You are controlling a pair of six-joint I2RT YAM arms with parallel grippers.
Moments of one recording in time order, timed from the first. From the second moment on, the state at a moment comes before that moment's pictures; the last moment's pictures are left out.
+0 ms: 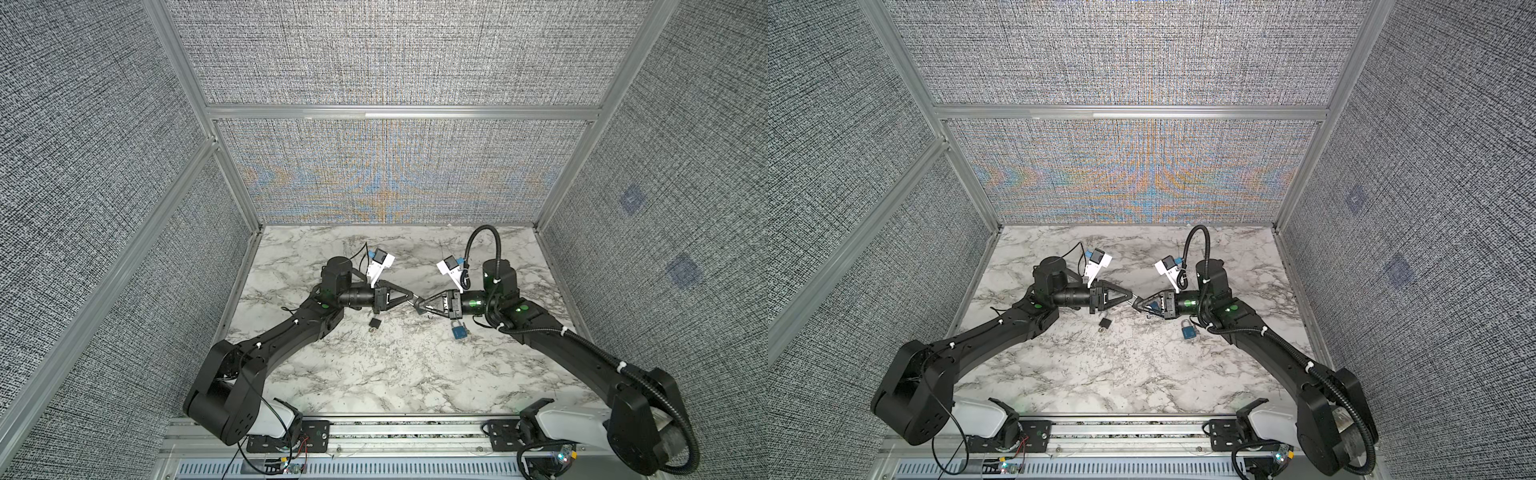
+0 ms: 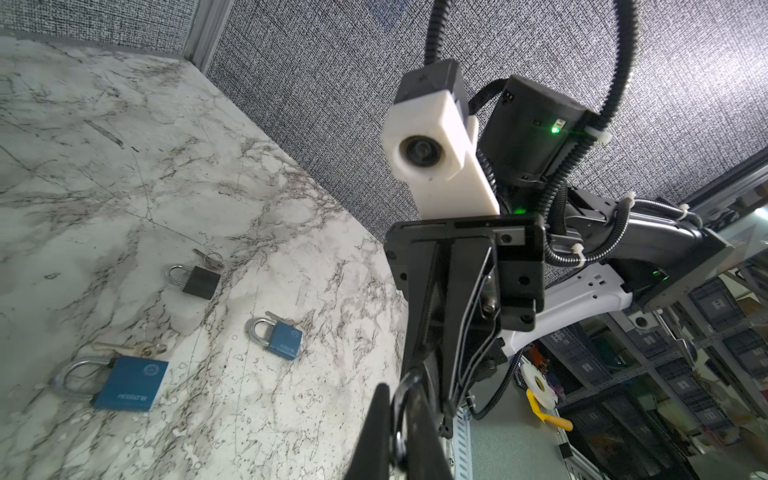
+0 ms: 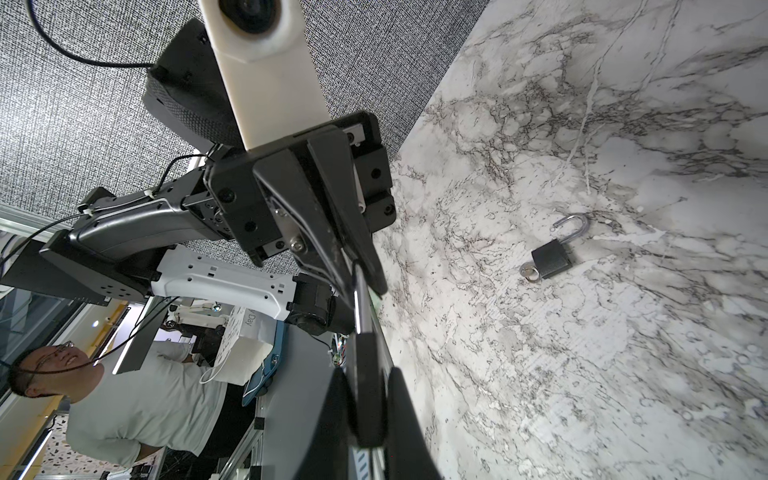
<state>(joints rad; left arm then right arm) -0.55 1.42 0.81 0.39 1.01 -0.54 0.46 1.25 0.82 0.03 -0.98 0.60</state>
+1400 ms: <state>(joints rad) -0.58 1.42 0.77 0.46 0.96 -0.59 0.46 1.26 0.82 0.03 -0.98 0.61</state>
